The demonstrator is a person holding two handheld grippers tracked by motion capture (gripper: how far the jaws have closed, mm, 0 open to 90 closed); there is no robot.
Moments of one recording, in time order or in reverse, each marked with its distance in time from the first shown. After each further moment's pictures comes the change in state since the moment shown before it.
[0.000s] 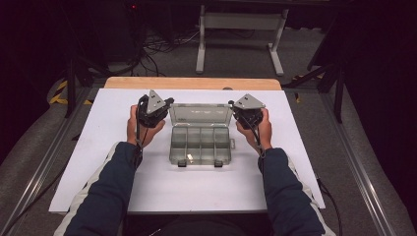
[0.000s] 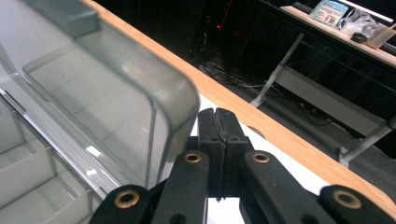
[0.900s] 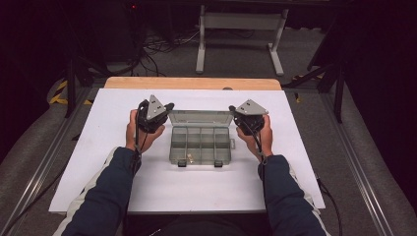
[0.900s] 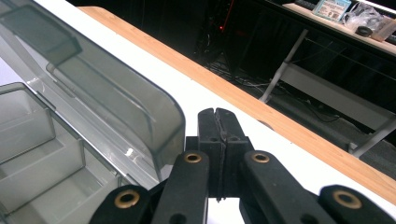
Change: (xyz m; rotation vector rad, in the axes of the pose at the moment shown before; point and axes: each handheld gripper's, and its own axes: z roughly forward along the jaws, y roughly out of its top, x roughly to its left) left arm -0.011 -0.004 -0.012 0.015 -0.014 0.022; right arm 0.010 -0.006 -0.016 -0.006 0.014 0.039
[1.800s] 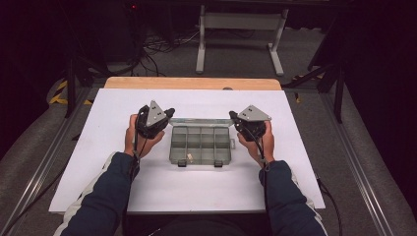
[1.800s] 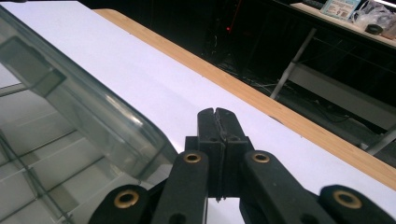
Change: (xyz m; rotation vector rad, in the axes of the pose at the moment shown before) left arm -0.011 -0.006 -0.009 0.002 -0.020 0.028; right arm 0.008 -0.007 -0.015 -0.013 0.032 0.013
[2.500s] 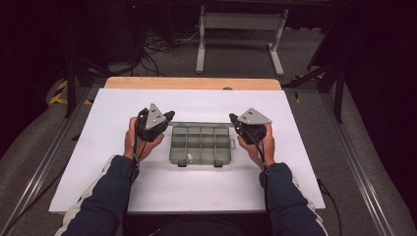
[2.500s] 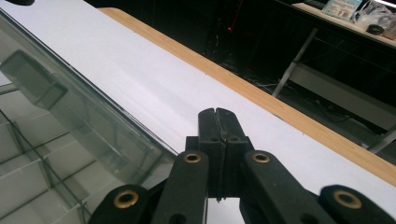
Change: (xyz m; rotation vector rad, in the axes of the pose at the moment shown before) left arm -0.004 -0.005 -0.004 0.002 -0.016 0.002; right arm 0.006 -0.003 -0.007 0.003 0.004 -0.006
